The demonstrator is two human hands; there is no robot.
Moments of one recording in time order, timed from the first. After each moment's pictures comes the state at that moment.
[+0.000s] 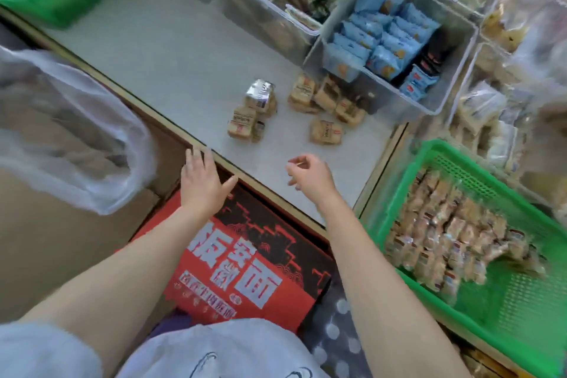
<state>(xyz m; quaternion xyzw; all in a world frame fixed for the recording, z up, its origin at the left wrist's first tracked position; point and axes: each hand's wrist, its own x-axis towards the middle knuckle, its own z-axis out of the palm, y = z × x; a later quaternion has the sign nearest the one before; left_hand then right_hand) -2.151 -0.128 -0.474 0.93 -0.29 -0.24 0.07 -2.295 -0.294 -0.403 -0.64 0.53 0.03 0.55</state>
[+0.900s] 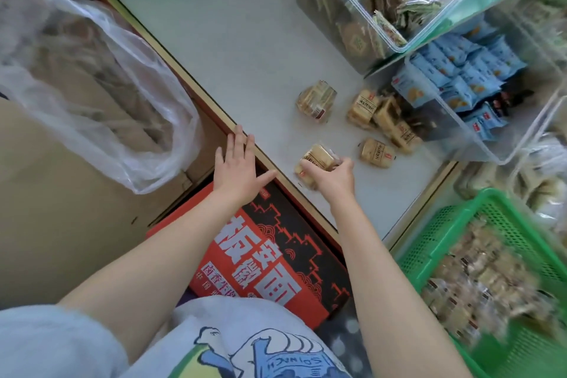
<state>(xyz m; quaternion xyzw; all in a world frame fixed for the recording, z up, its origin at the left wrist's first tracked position) -2.106 -0.121 -0.474 0.91 -0.30 -0.30 0.04 -2.219 -0.273 -0.430 -0.63 0.60 0.05 0.49</state>
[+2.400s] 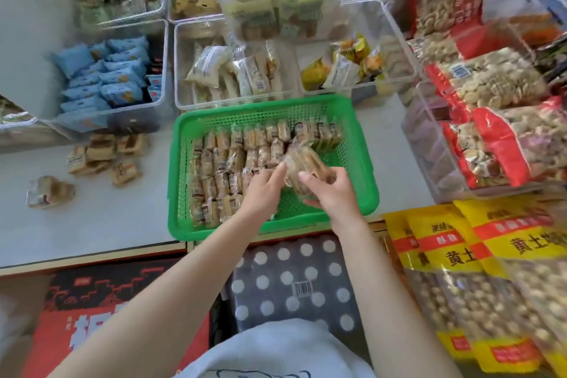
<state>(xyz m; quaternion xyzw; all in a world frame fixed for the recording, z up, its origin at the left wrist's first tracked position) -2.611 -0.330 -0.337 0.72 -0.43 -0.50 0.23 -2.755 -0.332 -0.349 -0.31 0.64 -0.35 0.61</state>
